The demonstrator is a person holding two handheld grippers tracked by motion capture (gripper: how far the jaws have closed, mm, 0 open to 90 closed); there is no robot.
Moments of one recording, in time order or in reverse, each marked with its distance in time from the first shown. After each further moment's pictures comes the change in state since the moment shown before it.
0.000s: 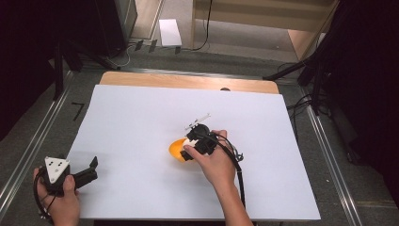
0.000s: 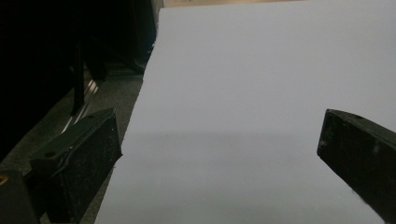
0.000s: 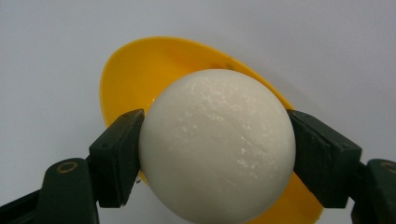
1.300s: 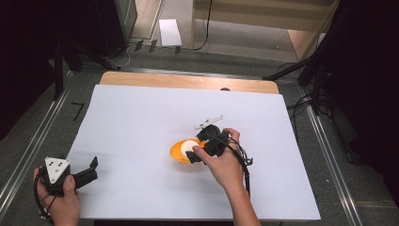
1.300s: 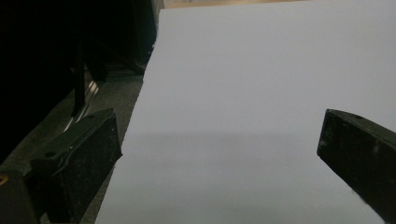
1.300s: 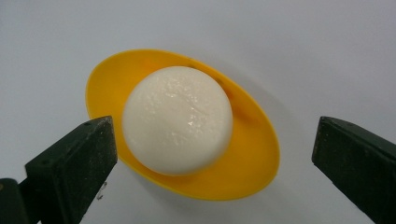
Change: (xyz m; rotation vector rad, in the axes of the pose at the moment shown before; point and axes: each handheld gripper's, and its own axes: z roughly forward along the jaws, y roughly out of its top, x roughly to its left) left arm 0.000 0.000 0.000 -0.001 0.001 0.004; right arm -0.011 -0.017 -0.025 -0.094 -0.036 0.031
